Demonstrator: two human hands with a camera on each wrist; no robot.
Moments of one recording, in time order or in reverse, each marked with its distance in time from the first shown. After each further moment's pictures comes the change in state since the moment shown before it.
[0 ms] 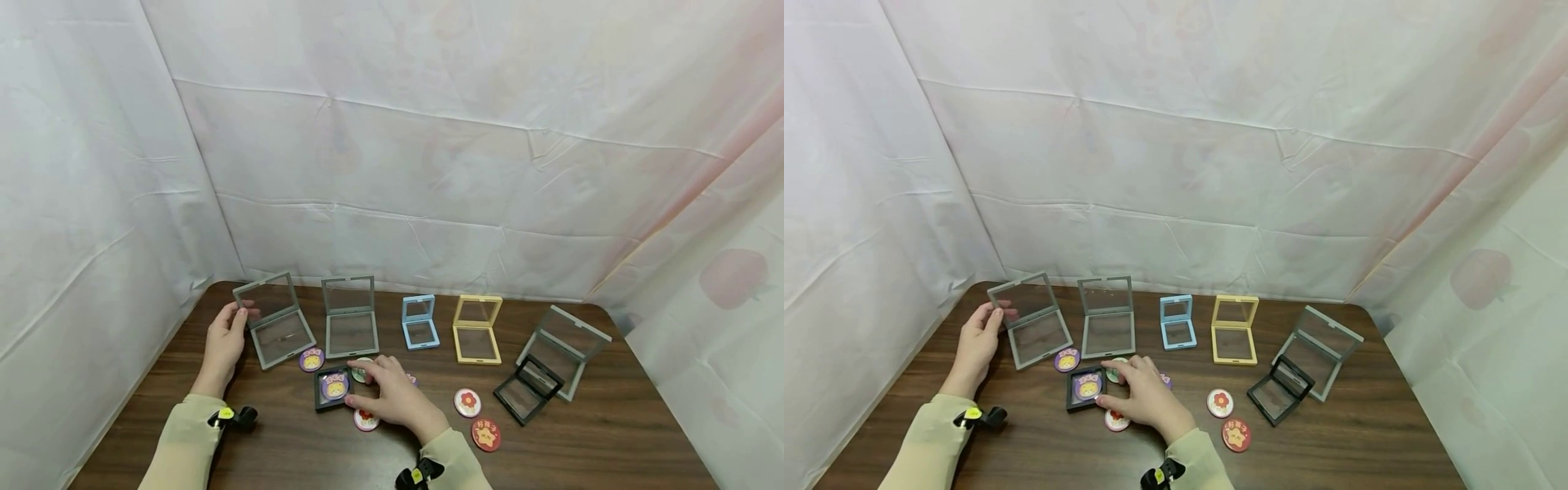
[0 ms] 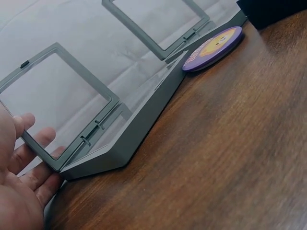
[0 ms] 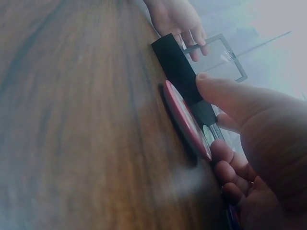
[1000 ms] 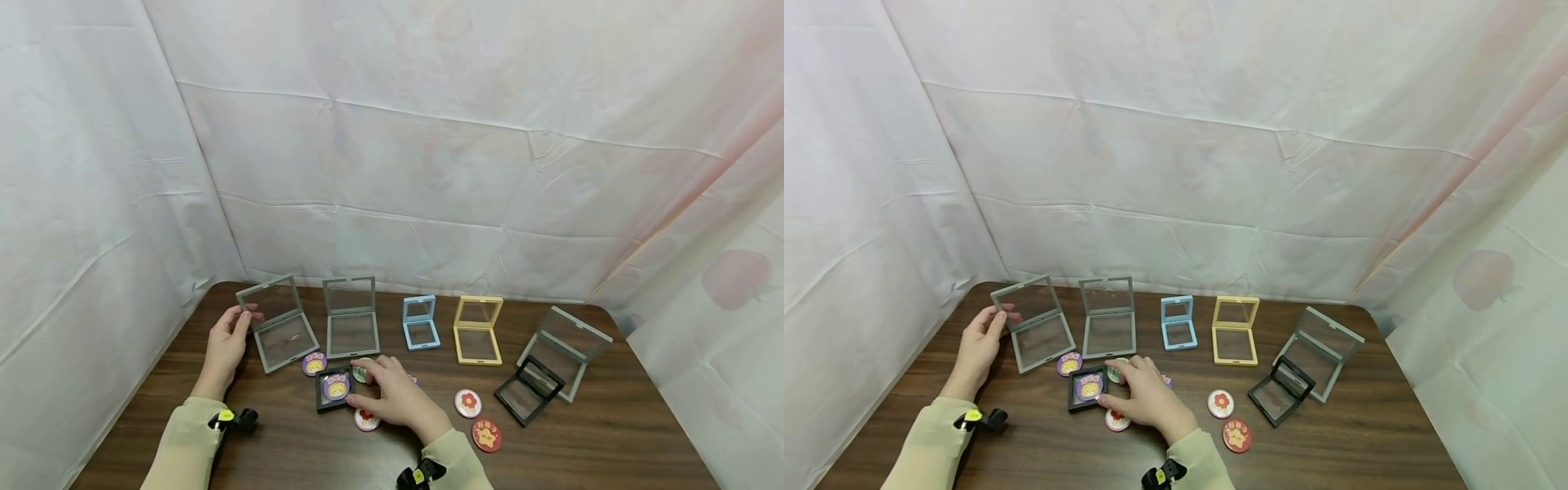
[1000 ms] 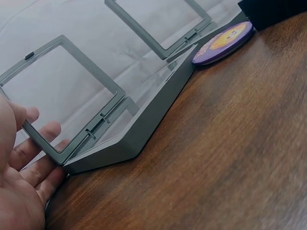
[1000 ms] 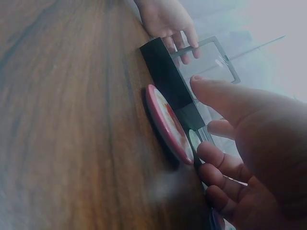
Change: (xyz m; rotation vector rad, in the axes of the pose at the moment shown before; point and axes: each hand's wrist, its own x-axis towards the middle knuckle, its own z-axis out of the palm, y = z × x) left_hand -0.008 -0.003 -0.002 -0.009 -0.046 0.072; right_hand -0.002 -0.002 -0.005 -0.041 -0.022 0.004
